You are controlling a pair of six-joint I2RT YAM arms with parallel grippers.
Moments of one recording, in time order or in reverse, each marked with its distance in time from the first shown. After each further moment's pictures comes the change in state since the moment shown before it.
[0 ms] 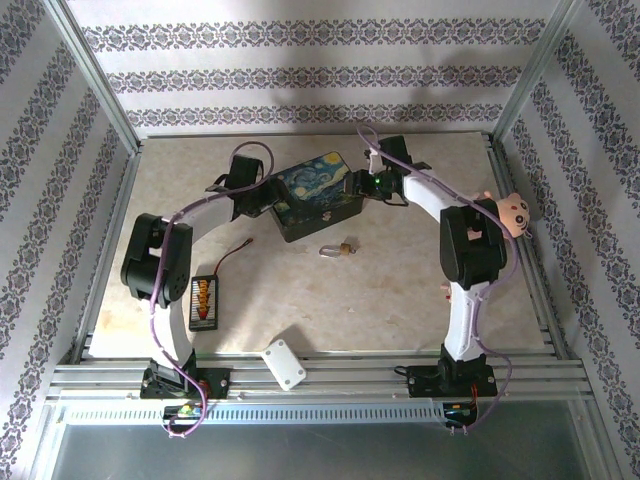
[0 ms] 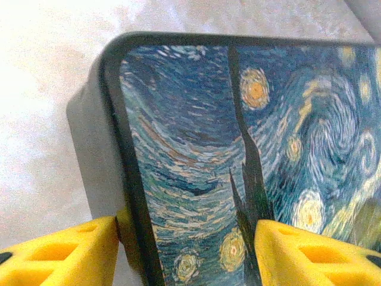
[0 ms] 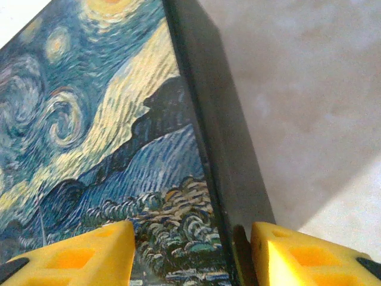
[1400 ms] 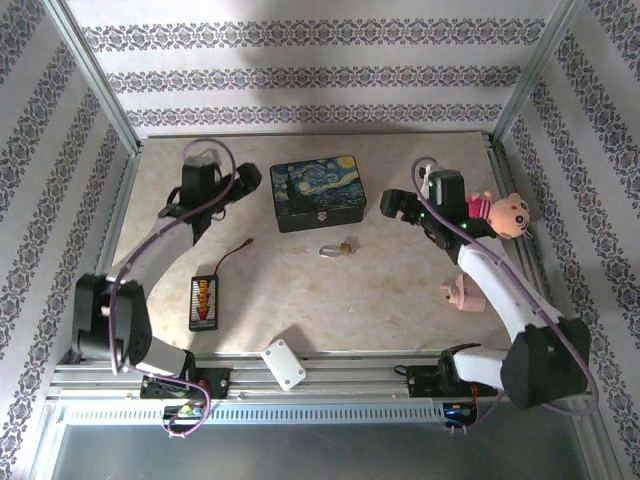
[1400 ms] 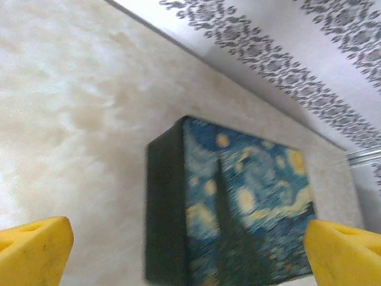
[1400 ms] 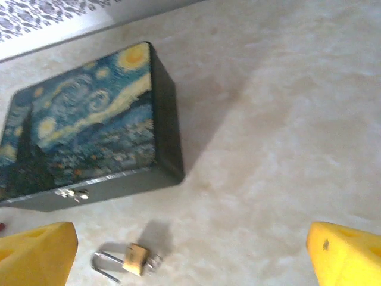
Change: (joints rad) left arm 0.109 -0.507 -0.352 0.117 -0.109 0.123; right arm -0.038 -0.834 -0.595 0.024 0.336 0.017
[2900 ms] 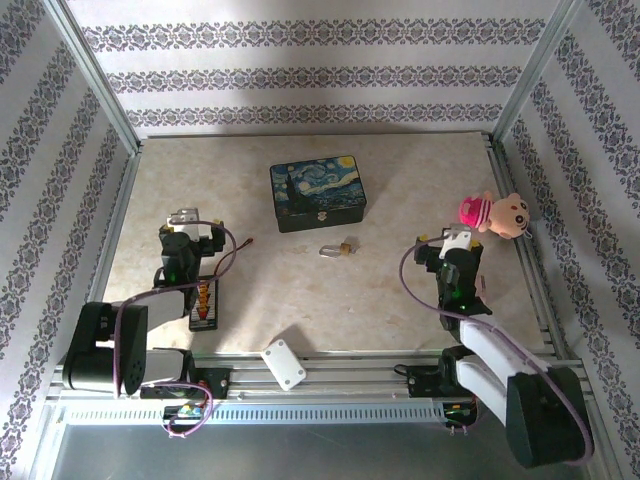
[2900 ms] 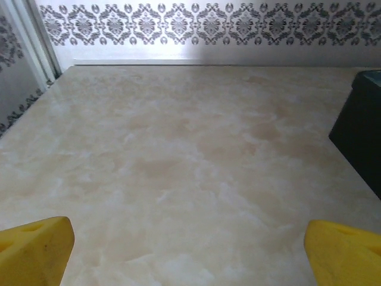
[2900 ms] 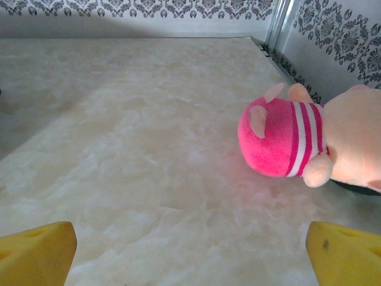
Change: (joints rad) left arm 0.138 -0.061 -0.689 0.902 -0.220 0.635; right arm -0.099 -0.192 -0.707 0.816 0.357 -0.324
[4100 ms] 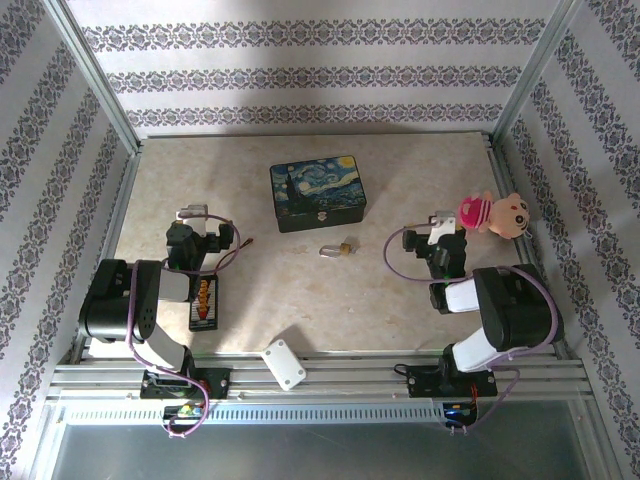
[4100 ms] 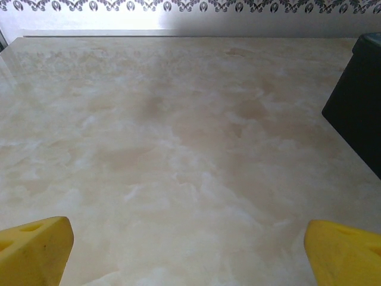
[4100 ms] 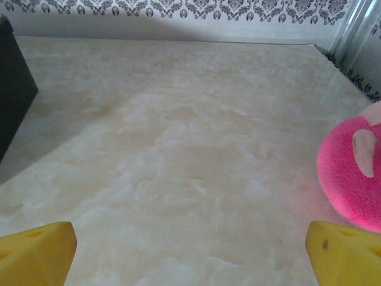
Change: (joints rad) left arm 0.040 0.233 0.100 0.068 0.142 0.000; right arm -0.056 0.529 0.056 0.520 -0.177 -0.029
